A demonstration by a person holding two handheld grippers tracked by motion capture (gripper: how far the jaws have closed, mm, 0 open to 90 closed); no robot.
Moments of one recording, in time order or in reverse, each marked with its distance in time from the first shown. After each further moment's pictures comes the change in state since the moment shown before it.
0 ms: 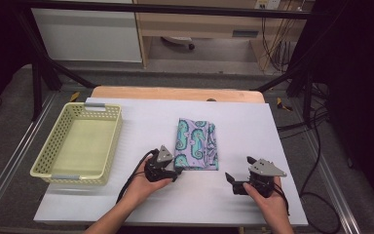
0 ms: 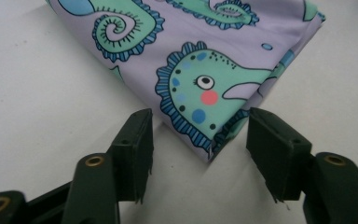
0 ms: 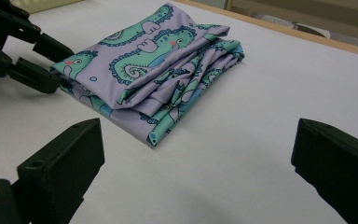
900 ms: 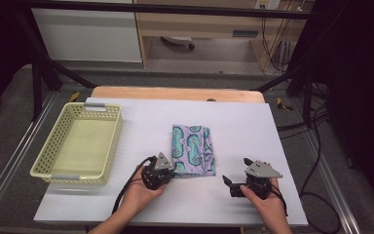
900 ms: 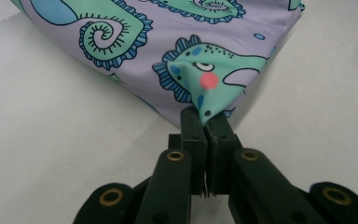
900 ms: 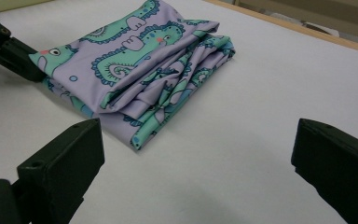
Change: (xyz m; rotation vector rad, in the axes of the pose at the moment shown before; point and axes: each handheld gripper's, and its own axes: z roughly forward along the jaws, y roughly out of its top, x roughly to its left) left arm -0.014 -0.014 -0.029 0.055 -0.056 0.024; right arm 0.008 -0.001 0.001 0.018 0.020 -0.034
